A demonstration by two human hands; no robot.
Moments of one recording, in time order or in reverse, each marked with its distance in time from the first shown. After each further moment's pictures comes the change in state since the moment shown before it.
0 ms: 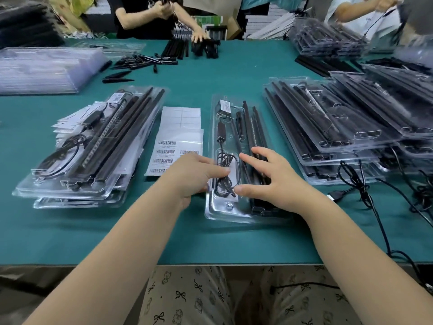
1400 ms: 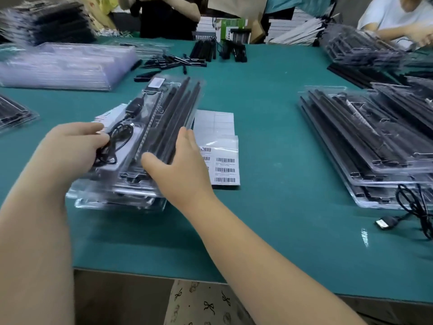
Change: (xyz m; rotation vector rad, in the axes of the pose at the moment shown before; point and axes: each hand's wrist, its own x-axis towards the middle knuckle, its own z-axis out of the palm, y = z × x) left_hand -0.008 -0.036 -0.230 0.122 0.666 0.228; right_hand 0.068 -0.170 0.128 0.439 0.058 -0.132
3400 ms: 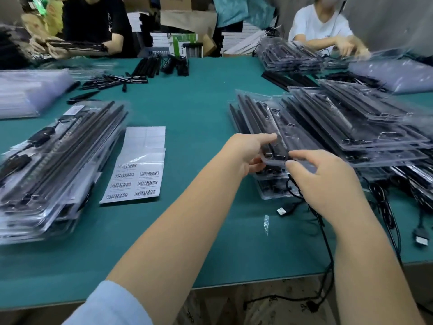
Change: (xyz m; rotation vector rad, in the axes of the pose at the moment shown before) left_hand -0.151 0.185 0.324 -0.373 -0.789 -0.353; right_hand -0.131 0.062 -0.284 -0.644 0.608 0.197
